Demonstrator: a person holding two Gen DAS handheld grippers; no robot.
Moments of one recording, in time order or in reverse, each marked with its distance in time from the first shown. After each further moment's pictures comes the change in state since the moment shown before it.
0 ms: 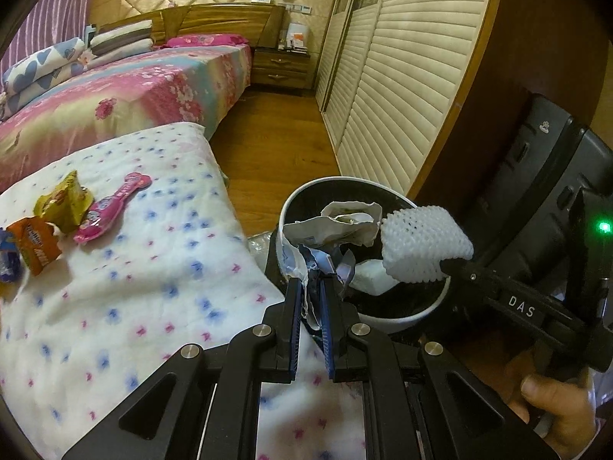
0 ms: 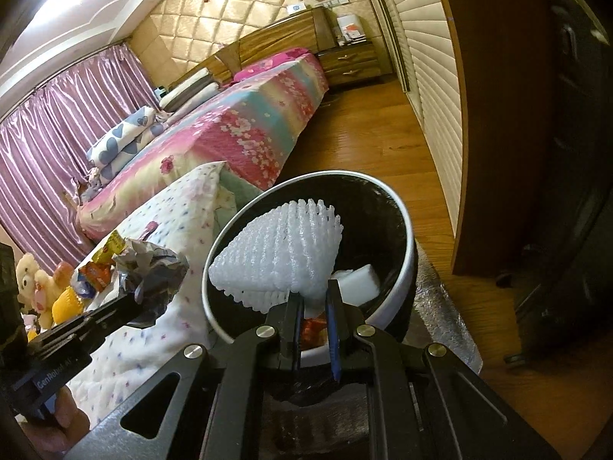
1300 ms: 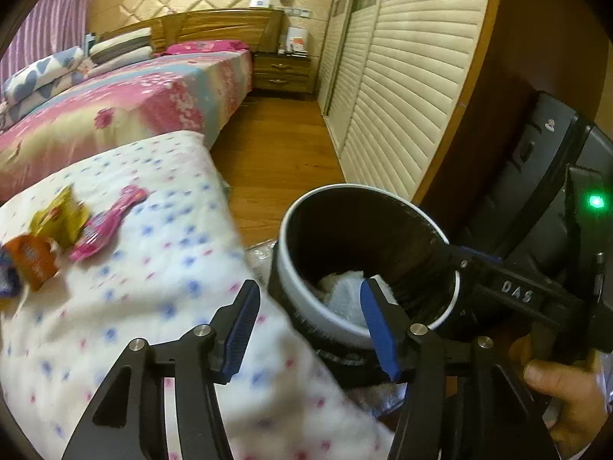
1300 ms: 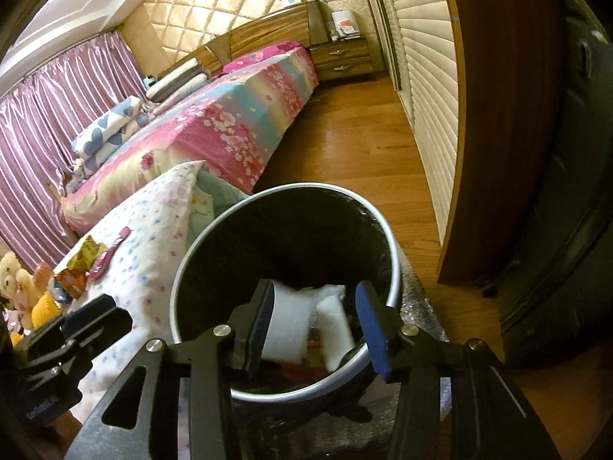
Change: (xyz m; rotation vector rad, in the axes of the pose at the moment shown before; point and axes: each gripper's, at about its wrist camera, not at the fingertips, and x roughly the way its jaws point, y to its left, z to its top) left arm -0.001 -0.004 -0.003 0.016 -0.022 0.024; right arm 0.014 -0.003 0.021 -0.032 0.023 -0.054
